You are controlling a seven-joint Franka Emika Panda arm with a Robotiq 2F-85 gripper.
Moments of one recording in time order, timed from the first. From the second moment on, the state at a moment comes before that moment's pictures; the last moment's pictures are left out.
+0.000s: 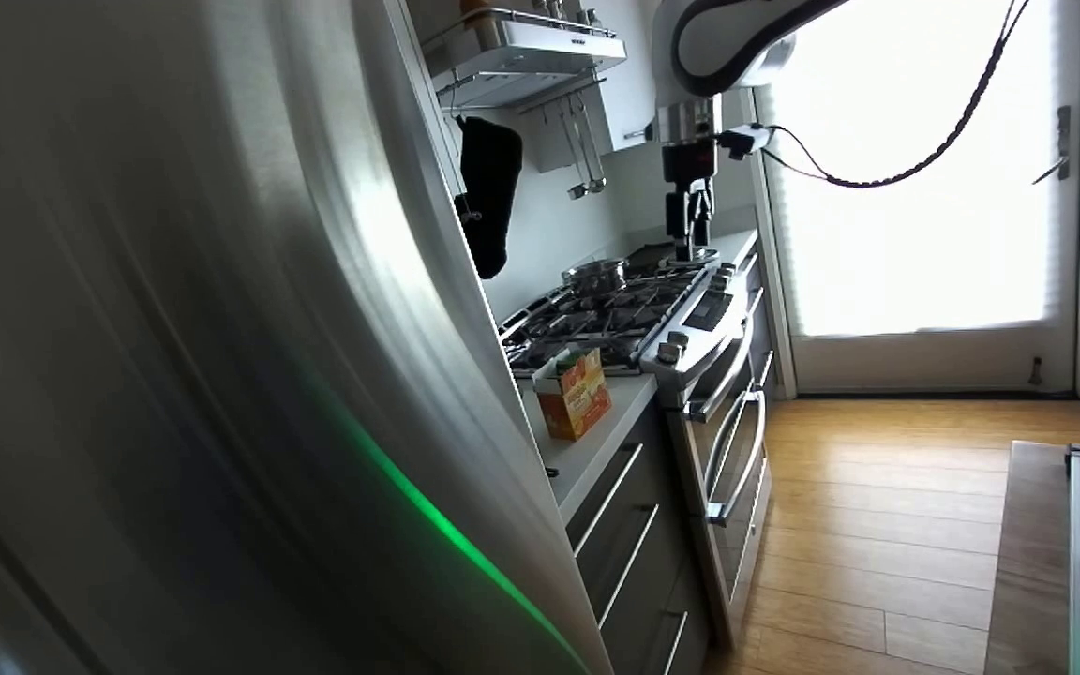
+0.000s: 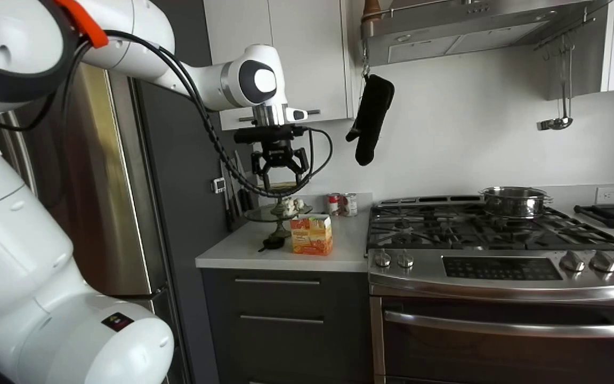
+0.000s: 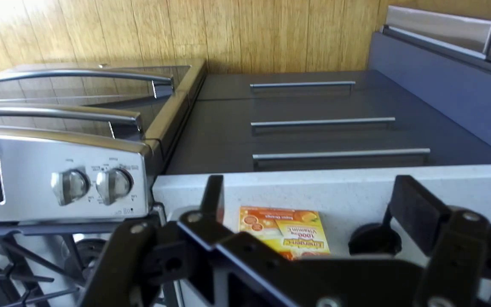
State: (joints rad) arm 0.03 -0.36 -0.02 -2.07 0.01 1.88 -0.20
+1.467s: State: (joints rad) arm 0.03 0.10 0.02 -1.62 0.11 2.05 0.01
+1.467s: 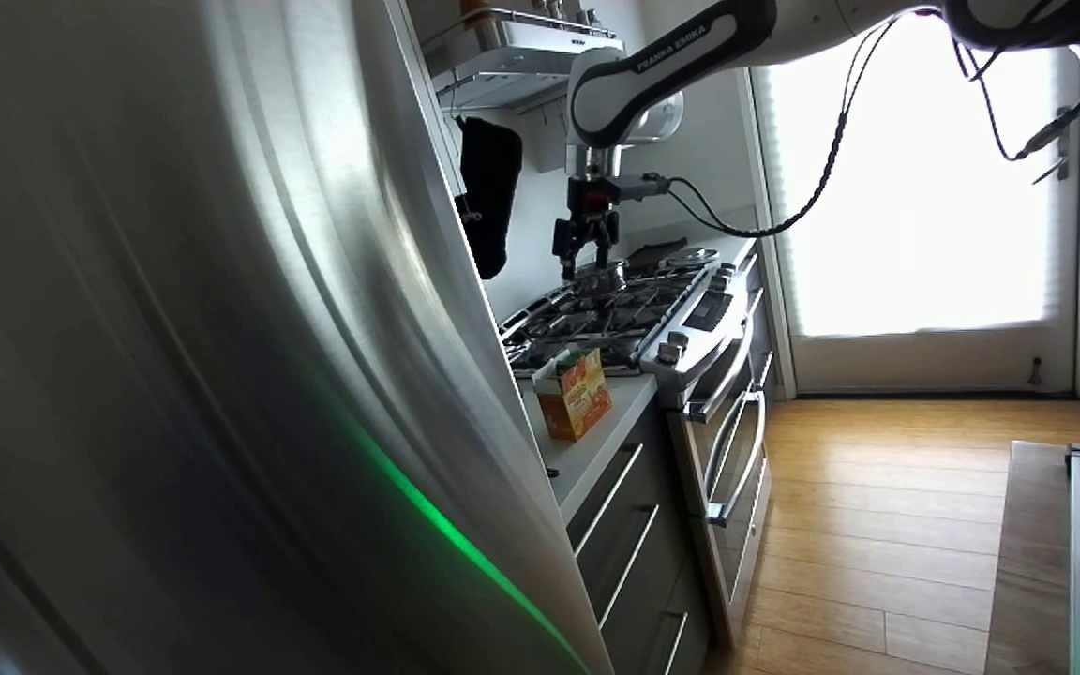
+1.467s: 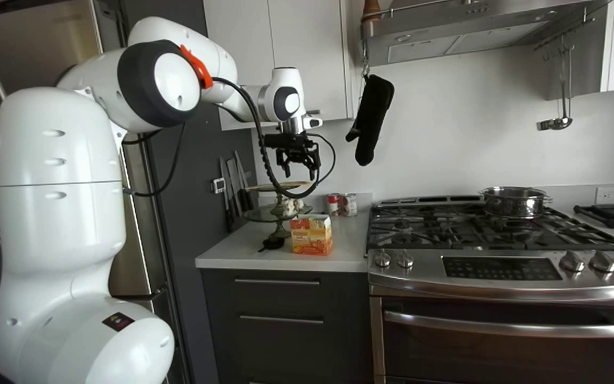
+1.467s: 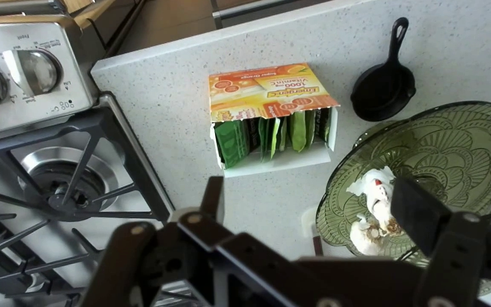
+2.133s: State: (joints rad) arm 0.03 0.39 0.04 -1.39 0.15 2.05 -0.08
